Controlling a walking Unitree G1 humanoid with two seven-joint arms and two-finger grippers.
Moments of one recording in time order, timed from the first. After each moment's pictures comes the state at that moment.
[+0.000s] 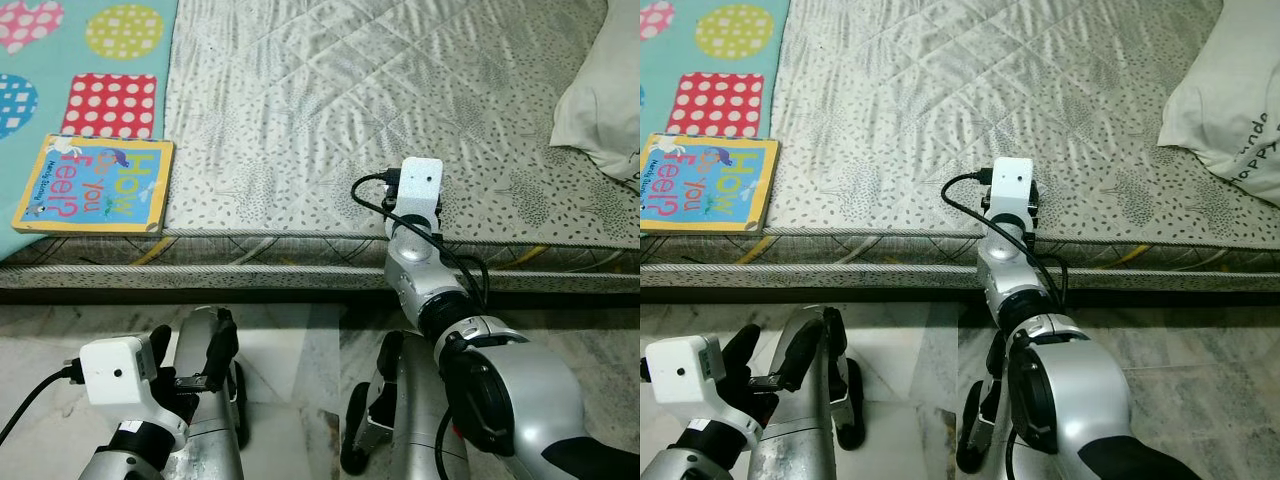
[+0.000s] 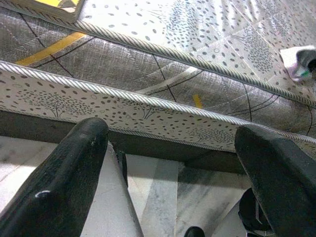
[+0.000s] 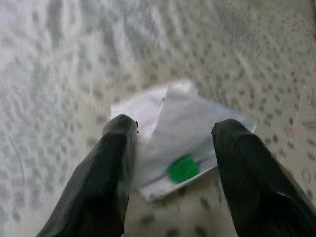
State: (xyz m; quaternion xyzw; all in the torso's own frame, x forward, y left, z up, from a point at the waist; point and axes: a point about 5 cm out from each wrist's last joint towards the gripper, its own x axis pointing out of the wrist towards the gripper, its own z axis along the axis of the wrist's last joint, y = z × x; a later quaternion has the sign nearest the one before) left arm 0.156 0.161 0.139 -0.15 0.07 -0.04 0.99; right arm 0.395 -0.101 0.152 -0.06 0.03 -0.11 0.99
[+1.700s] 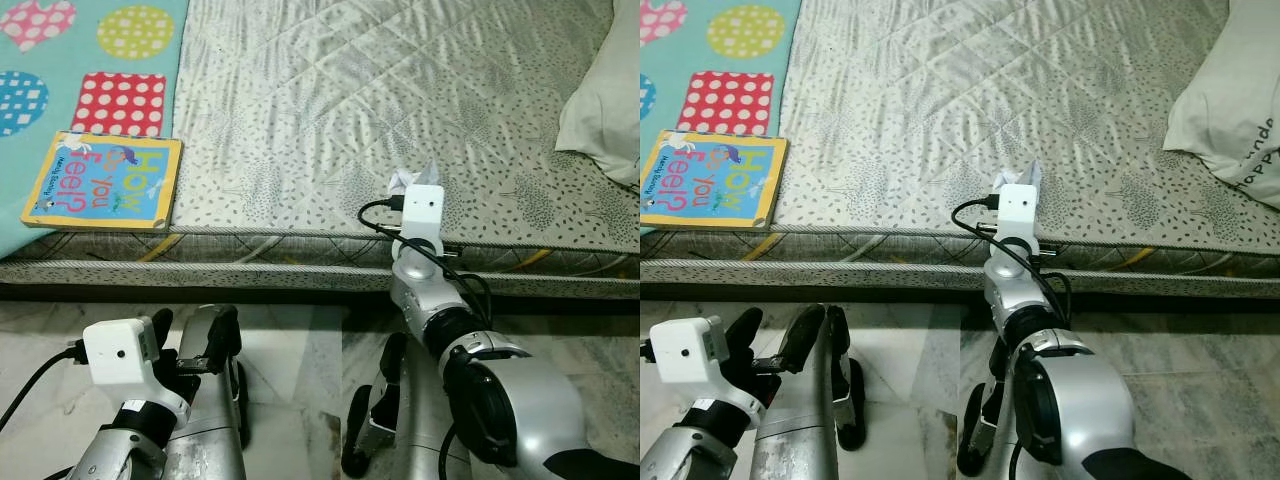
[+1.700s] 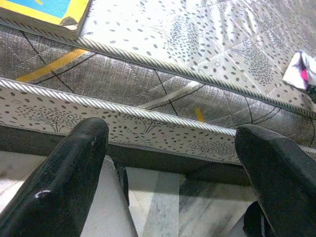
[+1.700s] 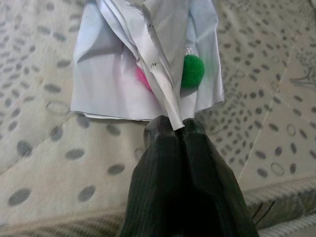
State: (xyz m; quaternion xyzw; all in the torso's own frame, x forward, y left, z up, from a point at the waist) left arm 0.176 0.161 0.142 -0.14 0.05 -0.05 0.99; right arm 0.391 -0.120 0.135 -0.05 0.07 -0.14 0.99
